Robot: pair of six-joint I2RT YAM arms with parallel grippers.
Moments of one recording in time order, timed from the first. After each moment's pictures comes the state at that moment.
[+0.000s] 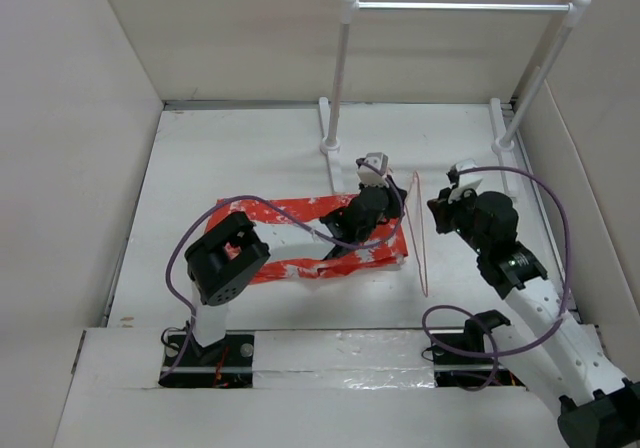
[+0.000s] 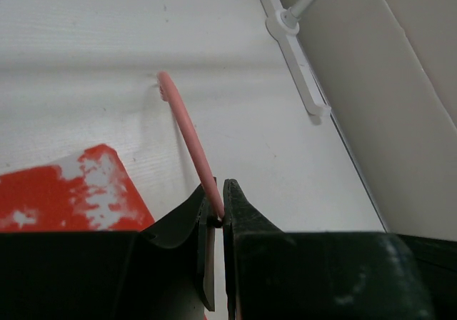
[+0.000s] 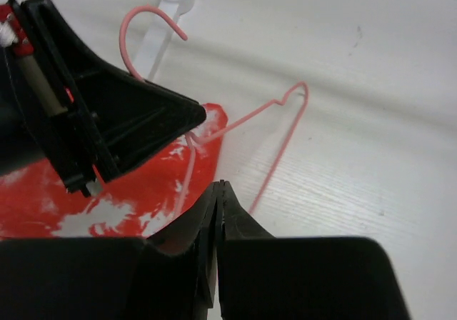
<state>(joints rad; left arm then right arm) -1.02 1.88 1.18 0.49 -0.39 -0.68 0.34 0.72 0.63 -0.20 -0.05 0.00</state>
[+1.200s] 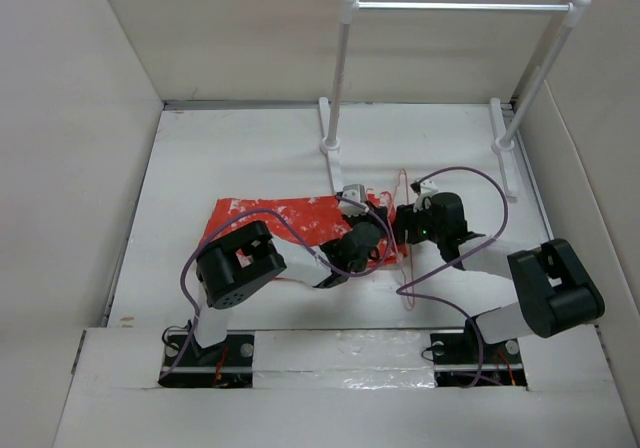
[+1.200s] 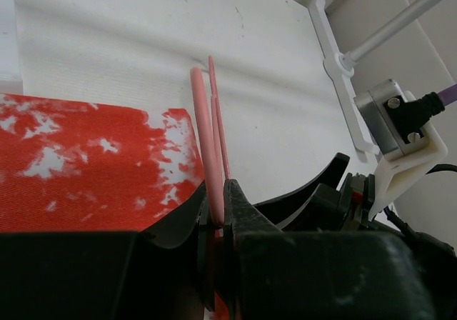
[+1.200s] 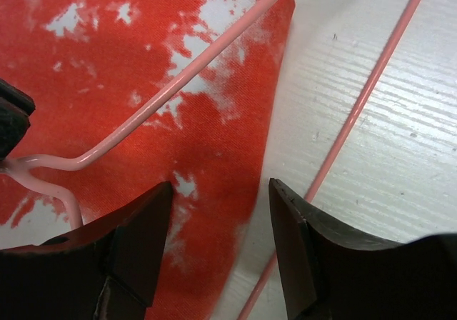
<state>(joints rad) -1.14 1.92 0.93 0.81 -0.78 -0.76 0.31 1.43 0.44 0.39 -0.29 0.17</state>
